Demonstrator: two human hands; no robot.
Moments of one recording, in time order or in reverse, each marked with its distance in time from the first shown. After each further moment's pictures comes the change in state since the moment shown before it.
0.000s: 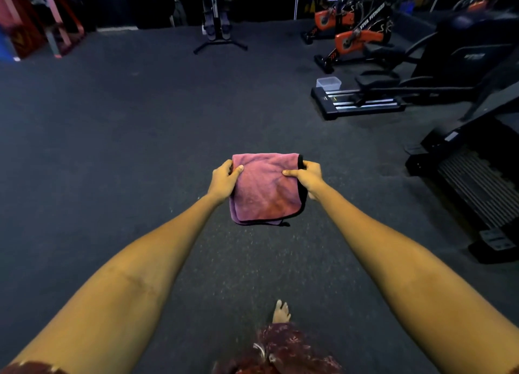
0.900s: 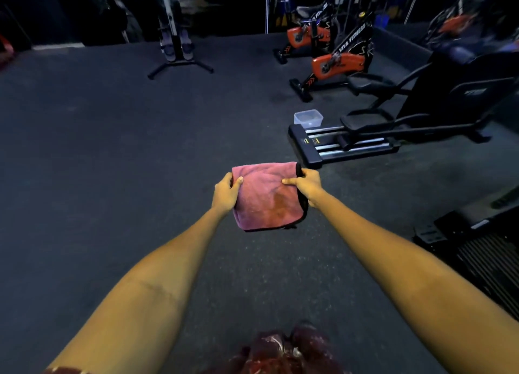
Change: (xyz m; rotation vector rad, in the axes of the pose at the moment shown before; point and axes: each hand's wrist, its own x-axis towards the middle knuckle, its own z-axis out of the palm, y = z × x) left_hand 0.699 0.077 0.215 -0.012 -0.028 -0.021; right_hand 0.703 -0.162 -0.075 -0.092 0.115 0.030
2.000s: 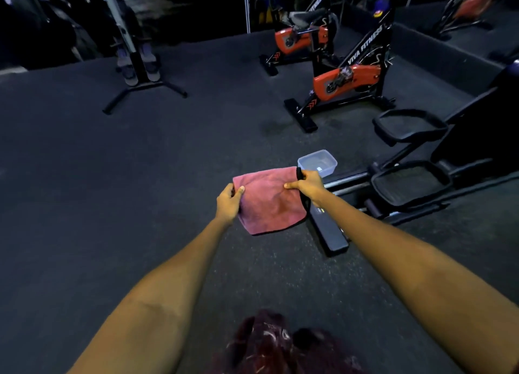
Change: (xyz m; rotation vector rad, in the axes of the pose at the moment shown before) left_hand 0.815 0.049 0.166 -0.140 -0.052 -0.109; right_hand 0.802 -0.198 0.071 -0.081 -0.001 0.025
